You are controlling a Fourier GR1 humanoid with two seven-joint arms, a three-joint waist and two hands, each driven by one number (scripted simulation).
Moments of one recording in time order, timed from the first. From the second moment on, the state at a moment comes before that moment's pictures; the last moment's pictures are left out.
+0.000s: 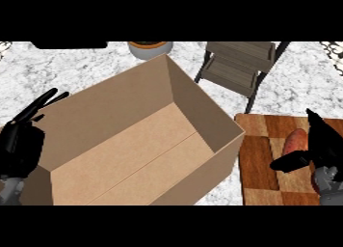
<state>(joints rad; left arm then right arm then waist) -0.11 0.71 -0.37 -1.65 0.75 0.51 -0.15 -0.17 -0.58 0.33 -1.70 0.50 -0.06 1.16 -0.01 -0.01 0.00</state>
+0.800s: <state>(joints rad) -0.14 0.73 -0.48 -1.54 0.71 0.41 -0.07 -0.10 -0.49 0.26 -1.60 0.57 -0.03 1.09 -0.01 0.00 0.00</state>
